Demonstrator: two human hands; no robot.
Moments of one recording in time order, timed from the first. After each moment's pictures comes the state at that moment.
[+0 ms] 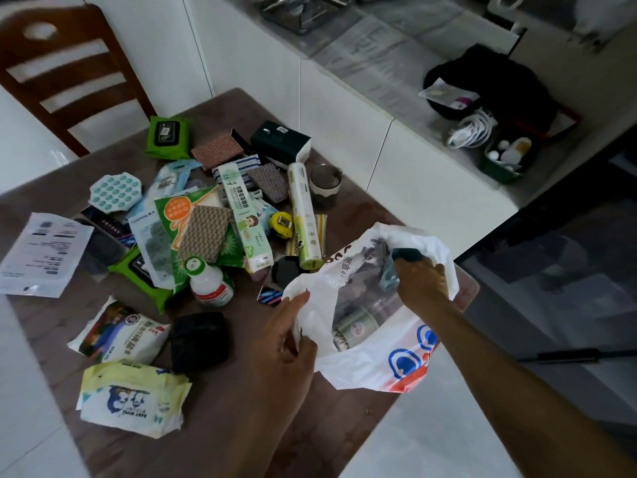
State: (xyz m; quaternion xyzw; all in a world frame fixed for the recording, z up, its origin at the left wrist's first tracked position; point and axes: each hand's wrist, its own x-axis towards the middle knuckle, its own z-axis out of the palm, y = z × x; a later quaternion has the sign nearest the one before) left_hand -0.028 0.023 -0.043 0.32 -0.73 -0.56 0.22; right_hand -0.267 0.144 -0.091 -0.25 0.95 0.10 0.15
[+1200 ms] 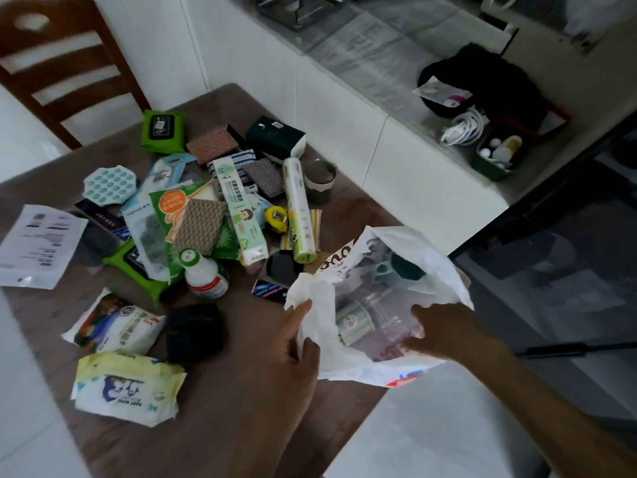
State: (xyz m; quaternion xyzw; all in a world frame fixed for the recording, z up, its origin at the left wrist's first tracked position) left_hand -0.020 0.044 -0.055 0.31 -0.76 -0.53 0.20; right_hand -0.219 0.213 -0.046 -0.36 0.88 0.18 0.26
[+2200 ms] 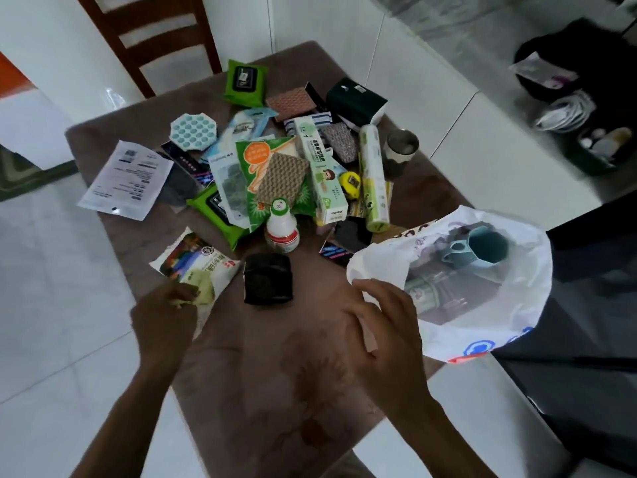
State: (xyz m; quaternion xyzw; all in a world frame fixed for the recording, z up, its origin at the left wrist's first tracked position) left_hand 0.154 -0.157 -0.095 0.56 -0.75 -0.28 0.20; right_hand -0.011 0.085 -0.041 -0.41 0.83 -0.39 -0.05
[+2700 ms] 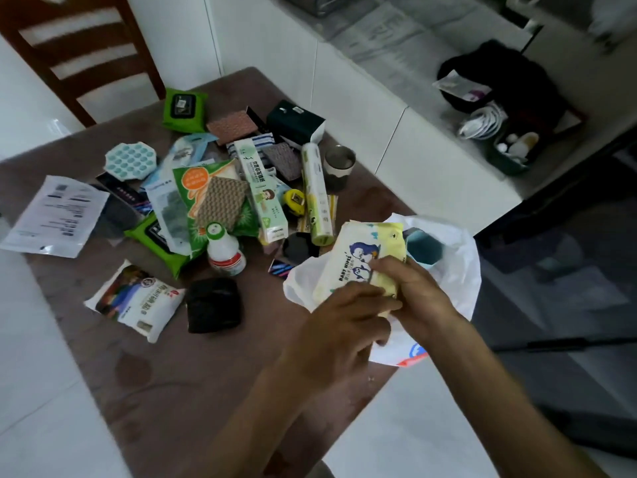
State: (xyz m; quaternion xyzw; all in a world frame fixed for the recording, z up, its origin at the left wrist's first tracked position) left_hand -0.022 0.028 -0.015 -0.11 -0.91 -0.29 0.27; right_hand -0.146 0.128 -0.004 0.06 0.60 -0.69 0.41
